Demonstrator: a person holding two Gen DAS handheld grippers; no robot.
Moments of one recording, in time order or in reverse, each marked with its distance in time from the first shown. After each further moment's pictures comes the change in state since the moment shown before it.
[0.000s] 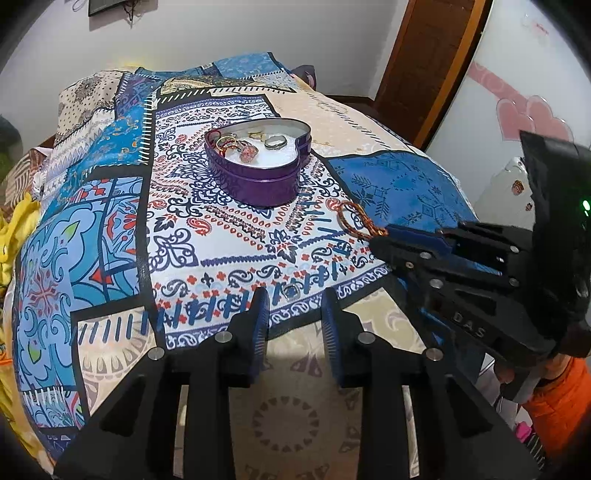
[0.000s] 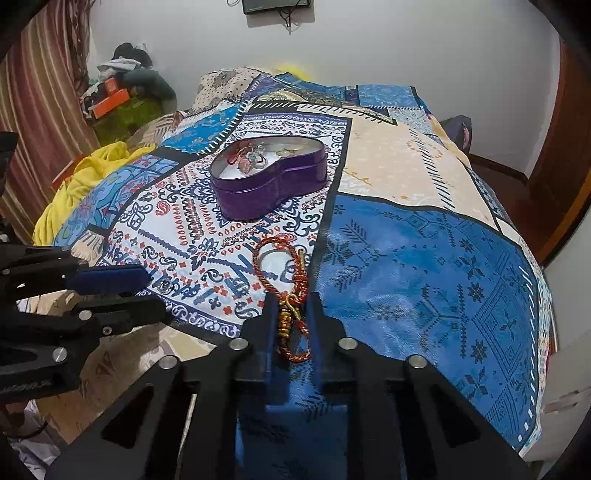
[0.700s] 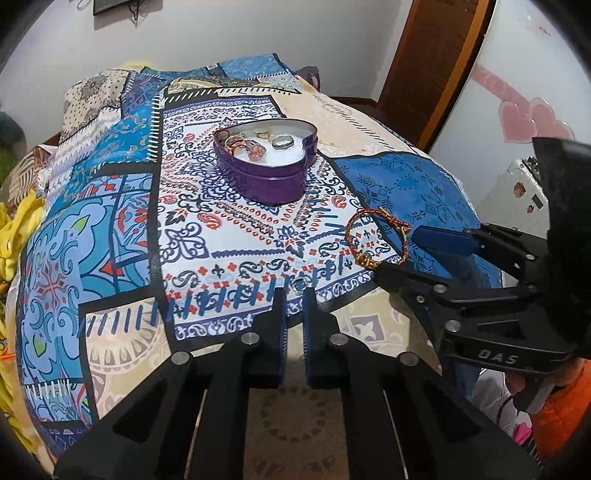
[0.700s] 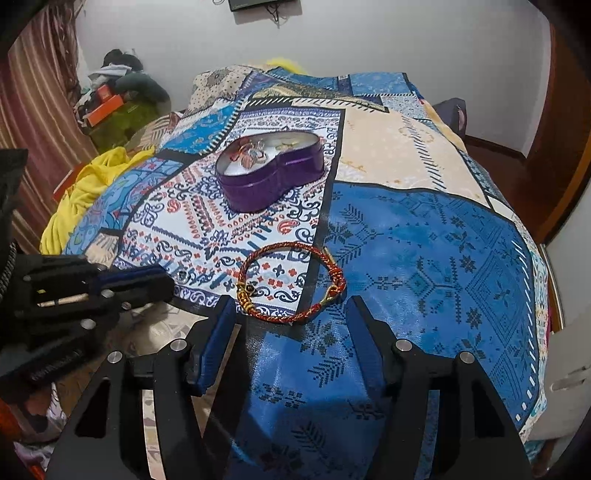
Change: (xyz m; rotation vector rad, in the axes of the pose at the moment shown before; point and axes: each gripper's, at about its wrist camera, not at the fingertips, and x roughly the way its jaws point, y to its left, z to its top) left arm -0.007 0.003 -0.005 -0.007 -0.003 0.009; right arm -0.006 0.007 -0.001 0.042 0.051 0.006
